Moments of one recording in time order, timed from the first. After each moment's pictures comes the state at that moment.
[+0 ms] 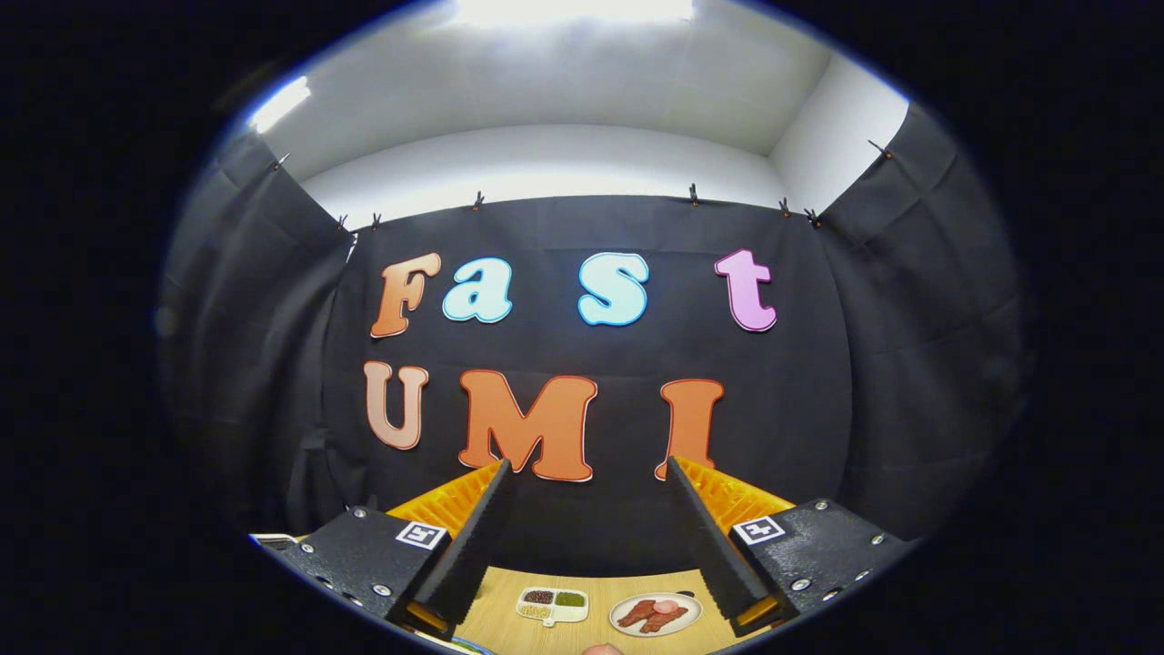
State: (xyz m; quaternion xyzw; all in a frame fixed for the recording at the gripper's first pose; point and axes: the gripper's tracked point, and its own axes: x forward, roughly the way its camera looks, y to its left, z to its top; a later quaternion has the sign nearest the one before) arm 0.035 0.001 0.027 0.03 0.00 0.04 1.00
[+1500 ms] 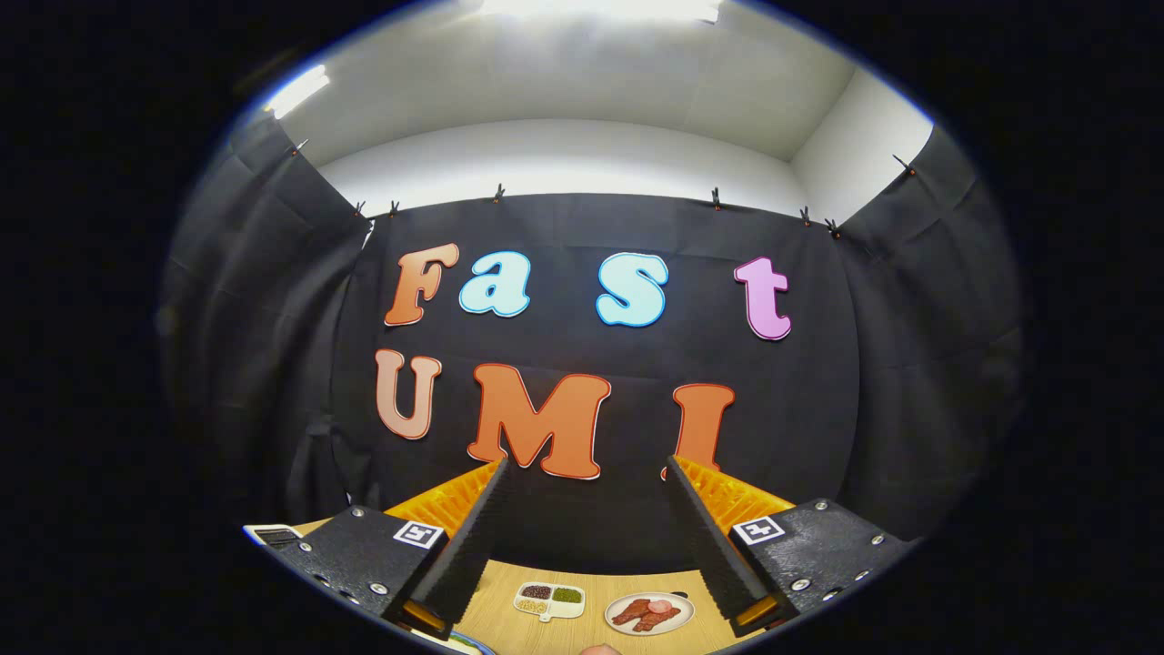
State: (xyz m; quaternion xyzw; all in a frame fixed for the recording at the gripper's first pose) arm 0.029 0.023 0.041 0.01 0.01 0.06 1.00
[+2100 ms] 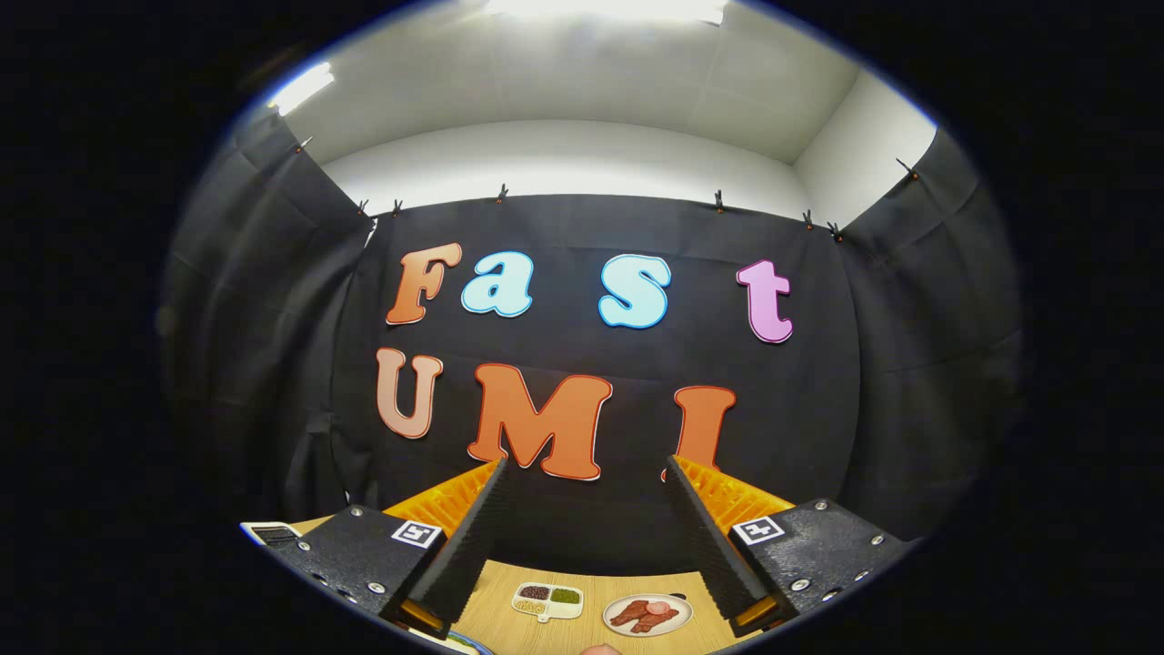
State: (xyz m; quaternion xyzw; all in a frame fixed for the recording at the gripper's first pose) arm 0.027 0.024 0.041 0.00 0.00 0.06 1.00
